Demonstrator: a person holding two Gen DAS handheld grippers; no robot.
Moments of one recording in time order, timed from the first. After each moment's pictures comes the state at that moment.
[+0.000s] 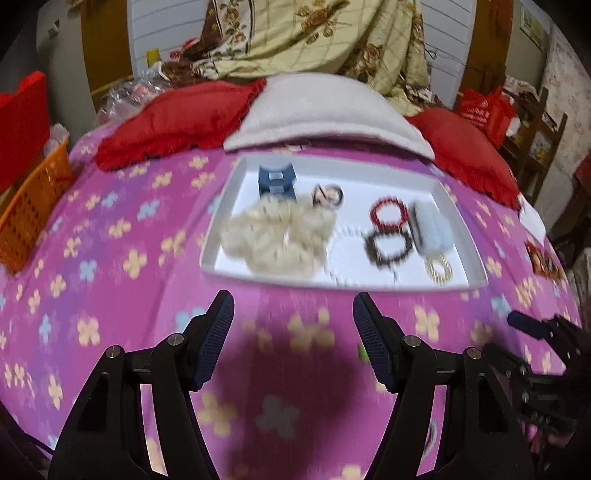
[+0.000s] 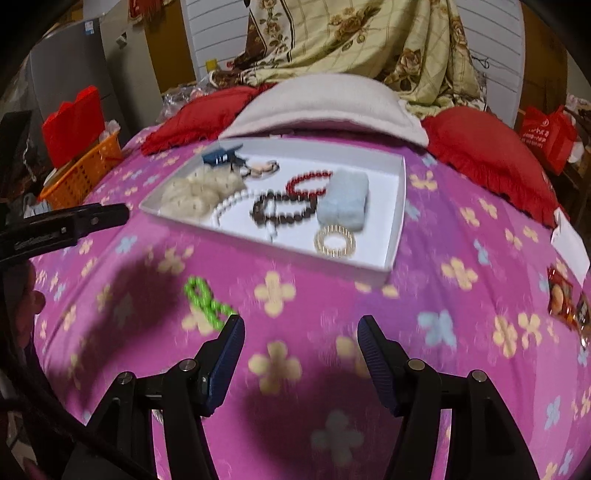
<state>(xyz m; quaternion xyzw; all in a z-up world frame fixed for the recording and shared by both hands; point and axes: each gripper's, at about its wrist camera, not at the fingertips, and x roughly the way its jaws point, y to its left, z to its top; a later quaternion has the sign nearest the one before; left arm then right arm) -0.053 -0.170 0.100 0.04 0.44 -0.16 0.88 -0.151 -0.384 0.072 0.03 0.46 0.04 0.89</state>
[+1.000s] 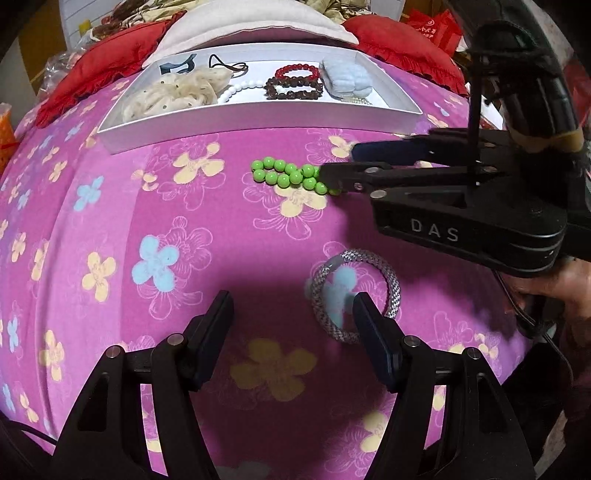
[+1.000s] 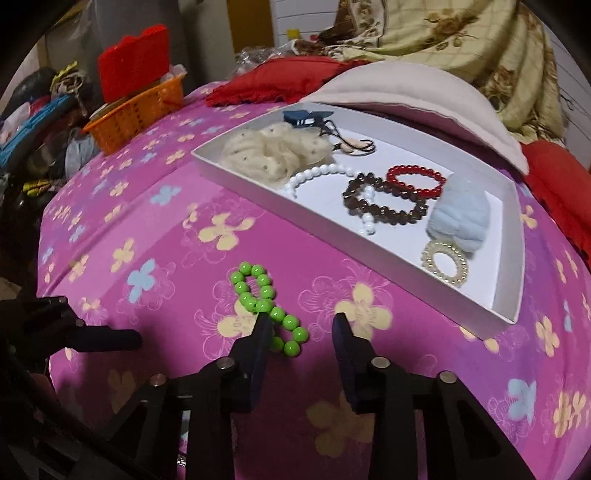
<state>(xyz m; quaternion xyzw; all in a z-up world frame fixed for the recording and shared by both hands) -0.151 -0.212 0.021 0.10 0.52 -0.25 0.81 -0.108 -0.328 0.032 -0.04 0.47 0.17 0.87</state>
